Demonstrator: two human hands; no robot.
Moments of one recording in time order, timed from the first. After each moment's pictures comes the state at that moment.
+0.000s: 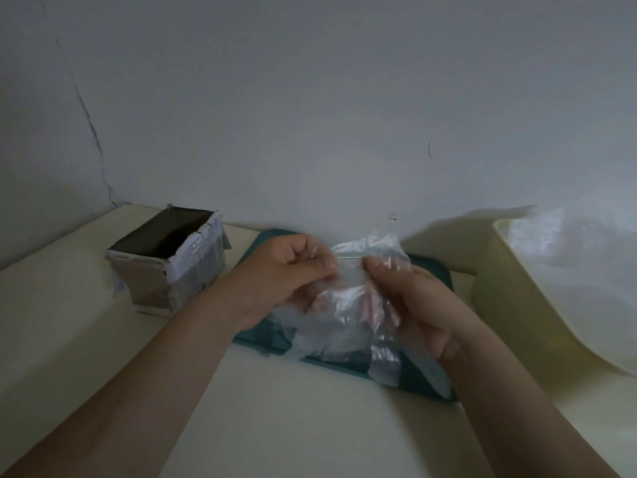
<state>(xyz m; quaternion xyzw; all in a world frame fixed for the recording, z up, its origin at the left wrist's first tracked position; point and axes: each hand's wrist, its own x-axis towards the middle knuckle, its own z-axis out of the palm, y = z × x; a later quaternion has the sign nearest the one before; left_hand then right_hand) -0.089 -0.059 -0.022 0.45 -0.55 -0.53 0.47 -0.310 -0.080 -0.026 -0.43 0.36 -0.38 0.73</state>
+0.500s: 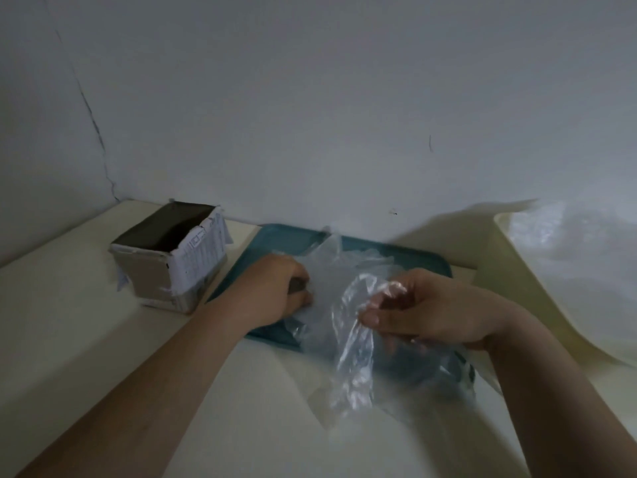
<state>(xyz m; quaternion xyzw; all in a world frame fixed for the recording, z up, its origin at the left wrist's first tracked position) -0.065 -0.082 -0.068 0.61 -0.76 -0.14 0.19 -0.336 -0.067 0.008 -0.80 0.35 -0.10 0.47</state>
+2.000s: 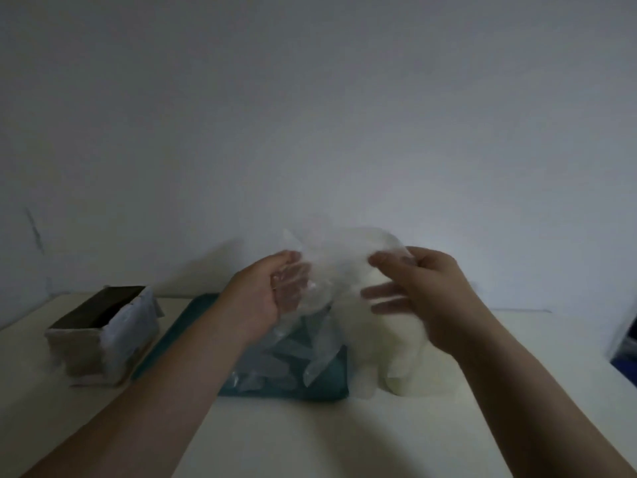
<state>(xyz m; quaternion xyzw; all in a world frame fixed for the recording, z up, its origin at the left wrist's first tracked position) -0.220 -0.047 0.055 0.41 -0.34 -0.63 0.57 -0.443 0.026 0.096 -0.54 0.47 -0.54 0.43</state>
